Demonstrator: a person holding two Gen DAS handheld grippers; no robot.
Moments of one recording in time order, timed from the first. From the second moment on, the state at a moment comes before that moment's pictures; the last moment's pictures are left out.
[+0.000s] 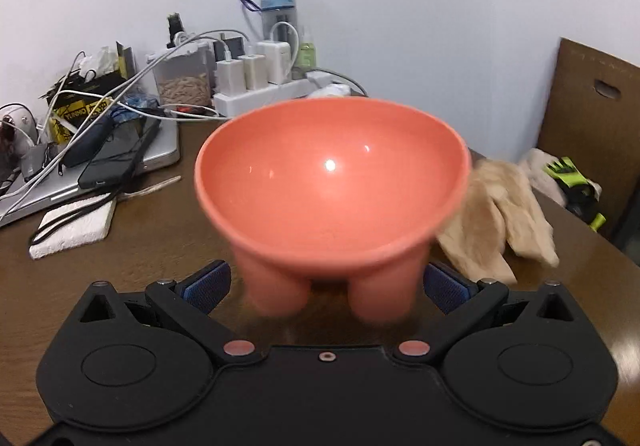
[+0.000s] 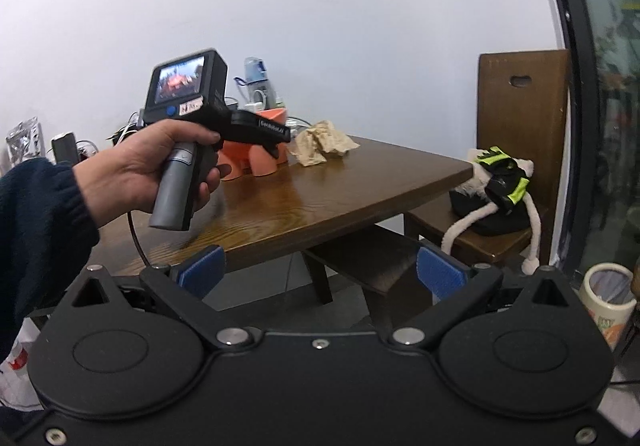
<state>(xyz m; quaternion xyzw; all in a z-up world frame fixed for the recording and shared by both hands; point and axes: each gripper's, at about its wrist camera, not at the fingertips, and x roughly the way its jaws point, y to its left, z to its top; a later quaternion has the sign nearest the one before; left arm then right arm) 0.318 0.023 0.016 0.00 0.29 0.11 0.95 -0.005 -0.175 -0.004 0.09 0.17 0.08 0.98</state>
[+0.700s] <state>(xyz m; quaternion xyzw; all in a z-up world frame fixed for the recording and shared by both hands) 0.368 0.030 0.011 -0.01 0.34 0.06 0.94 -0.008 -0.178 -0.017 0.09 0.17 0.08 0.98</state>
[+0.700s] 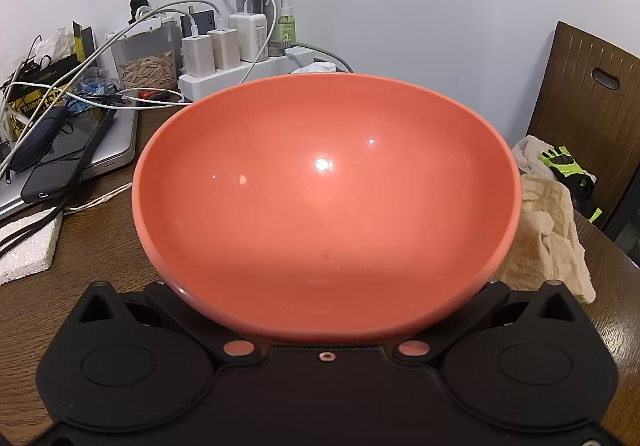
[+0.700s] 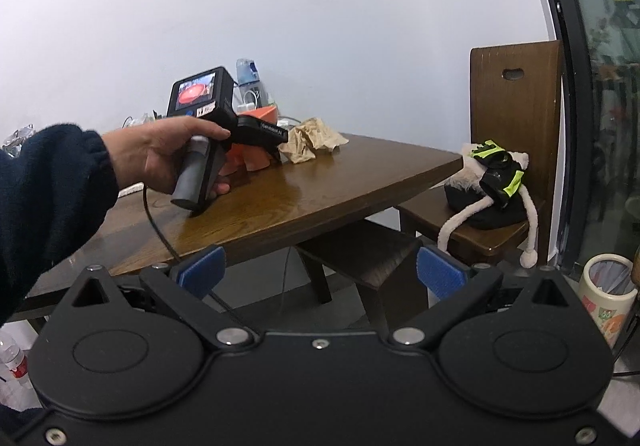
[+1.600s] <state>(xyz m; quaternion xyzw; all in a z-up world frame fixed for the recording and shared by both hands) 0.279 0.076 0.038 0.17 0.07 -0.01 0.98 -0.022 -0.140 -0.029 -0.08 0.05 0.09 0.99</state>
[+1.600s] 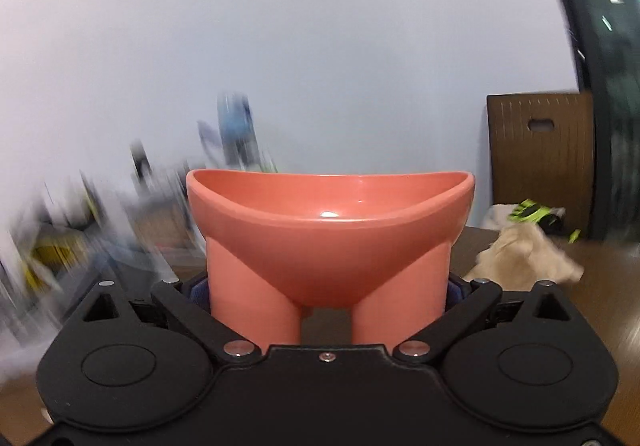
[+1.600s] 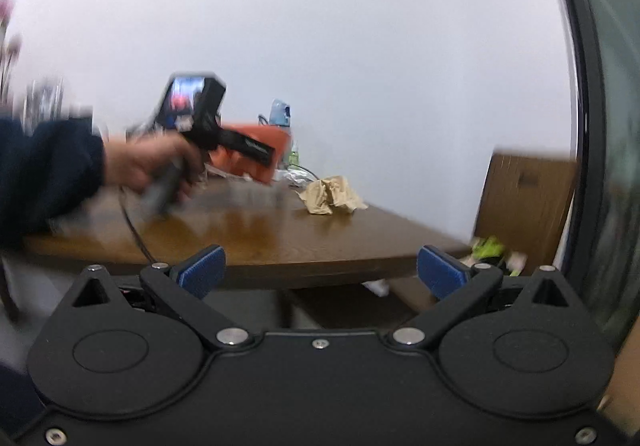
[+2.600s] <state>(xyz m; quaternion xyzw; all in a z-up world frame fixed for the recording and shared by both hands) 0.167 0.043 -0.085 0.51 -0.20 -0.05 0.83 0.332 -0.092 0.032 -0.13 0.30 0.13 0.93</state>
